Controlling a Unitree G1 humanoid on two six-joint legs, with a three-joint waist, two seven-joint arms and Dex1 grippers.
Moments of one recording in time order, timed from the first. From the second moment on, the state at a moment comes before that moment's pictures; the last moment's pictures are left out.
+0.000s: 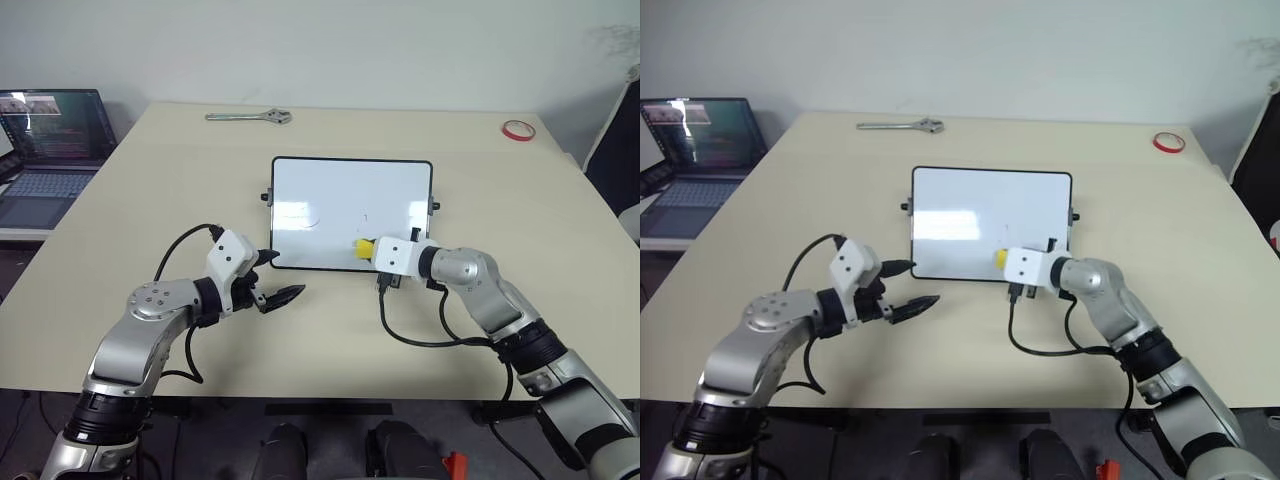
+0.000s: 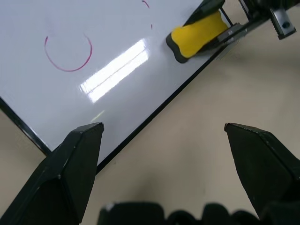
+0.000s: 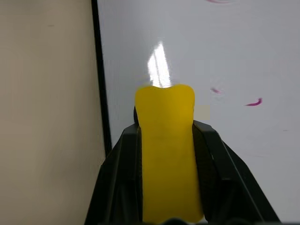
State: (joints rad) left arm -0.24 0.66 0.00 -0.22 -0.34 0.50 -0.82; right arm -0.63 -0.46 0.43 0.16 -0.34 0.12 0.68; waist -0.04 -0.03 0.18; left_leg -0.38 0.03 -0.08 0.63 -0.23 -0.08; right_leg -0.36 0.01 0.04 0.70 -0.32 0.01
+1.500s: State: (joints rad) left arm -0.14 0.72 0.15 -0.19 -0.34 0.49 -0.79; right arm -0.49 -0.34 0.20 0.03 -0.06 0.29 0.61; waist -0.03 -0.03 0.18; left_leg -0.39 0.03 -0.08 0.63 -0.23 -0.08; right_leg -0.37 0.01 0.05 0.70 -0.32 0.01
